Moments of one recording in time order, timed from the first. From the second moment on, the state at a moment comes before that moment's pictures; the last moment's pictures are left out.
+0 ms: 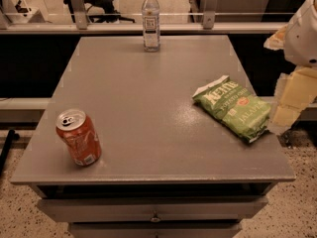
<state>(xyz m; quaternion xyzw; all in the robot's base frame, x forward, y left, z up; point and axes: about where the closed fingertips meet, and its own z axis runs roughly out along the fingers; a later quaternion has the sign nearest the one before) 0.438 -0.216 0.977 -0.60 0.78 -0.04 0.16</state>
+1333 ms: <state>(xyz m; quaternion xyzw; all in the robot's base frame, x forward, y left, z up) 0.476 -0.077 0.902 -0.64 0.69 0.19 0.27</state>
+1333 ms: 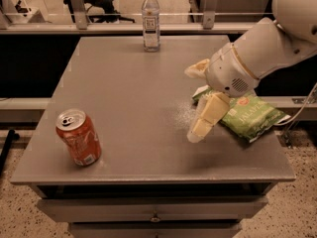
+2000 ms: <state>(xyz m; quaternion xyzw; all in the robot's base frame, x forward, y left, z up) 0.473 -0.075 0.904 -0.64 0.69 0.20 0.28</state>
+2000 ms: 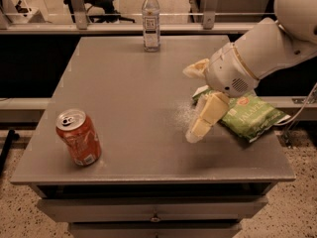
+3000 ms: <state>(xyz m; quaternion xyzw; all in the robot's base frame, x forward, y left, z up) 0.467 0.069 0.893 -0.62 0.56 0.36 0.41</state>
